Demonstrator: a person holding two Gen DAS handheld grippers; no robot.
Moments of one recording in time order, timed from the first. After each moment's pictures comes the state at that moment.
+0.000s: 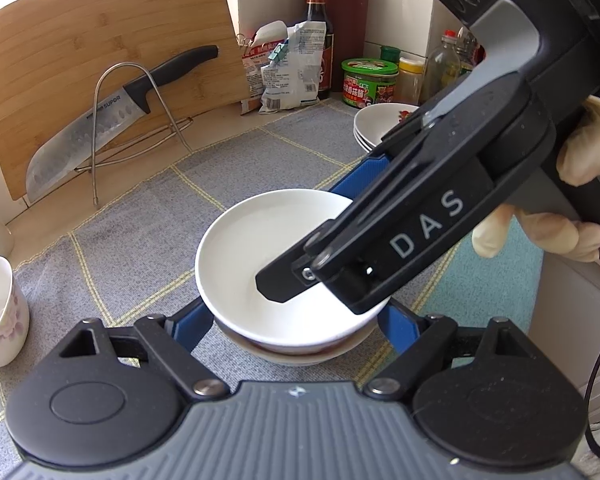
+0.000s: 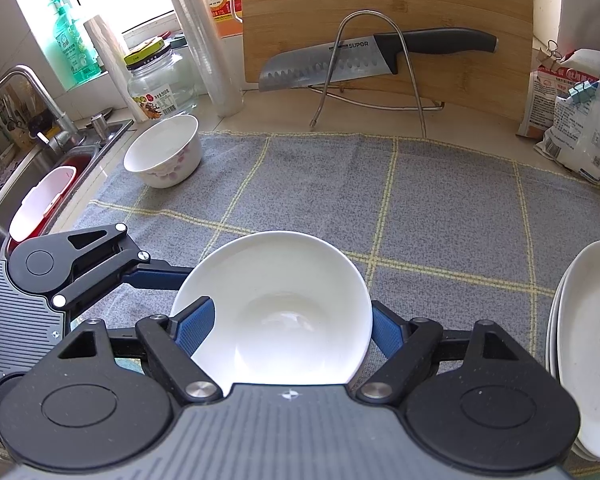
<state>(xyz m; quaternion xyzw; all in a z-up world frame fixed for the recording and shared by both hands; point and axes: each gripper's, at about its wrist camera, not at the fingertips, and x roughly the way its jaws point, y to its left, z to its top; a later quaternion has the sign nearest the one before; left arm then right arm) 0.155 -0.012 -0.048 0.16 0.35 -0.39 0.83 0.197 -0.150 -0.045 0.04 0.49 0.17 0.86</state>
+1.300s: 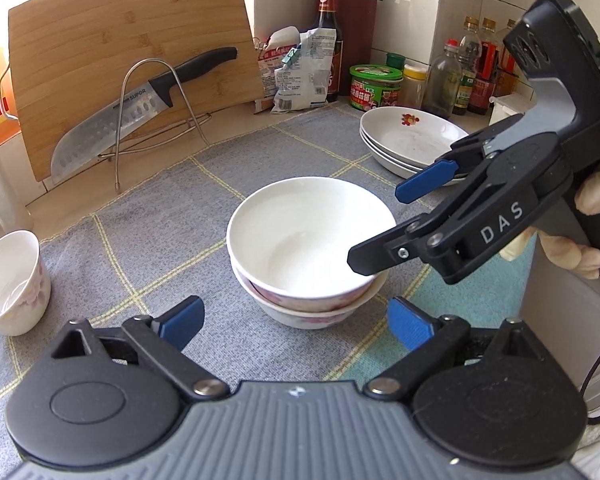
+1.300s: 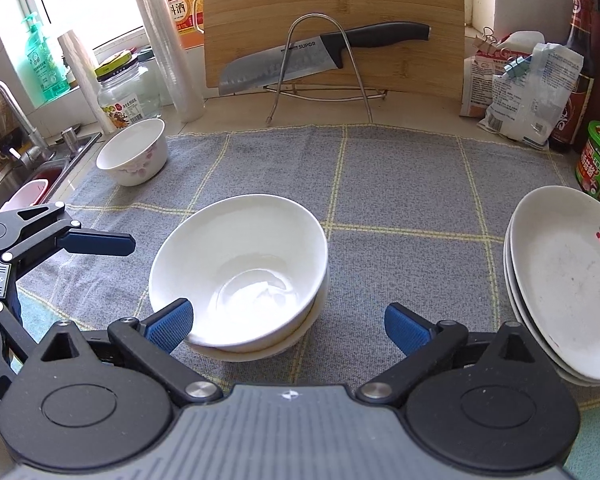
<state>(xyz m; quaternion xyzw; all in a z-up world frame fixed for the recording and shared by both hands) 0.140 0.020 -0.039 0.15 0.35 -0.39 0.84 0.150 -0.166 -0.050 0.05 0.46 0.10 0.88</state>
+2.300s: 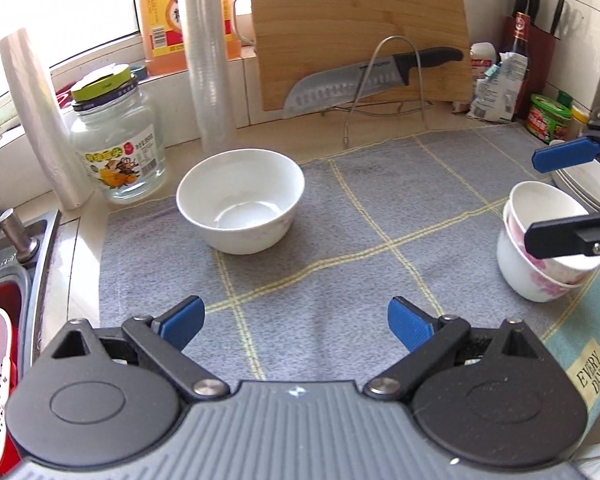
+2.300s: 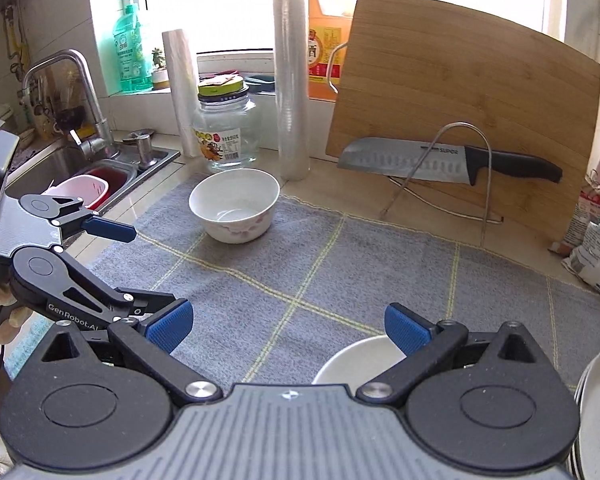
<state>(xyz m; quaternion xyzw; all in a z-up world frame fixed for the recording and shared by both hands) 0.201 0.168 -0.042 0.10 0.38 -0.19 0.90 0.194 -0.041 -0.012 -0.05 0.38 0.20 0.90</state>
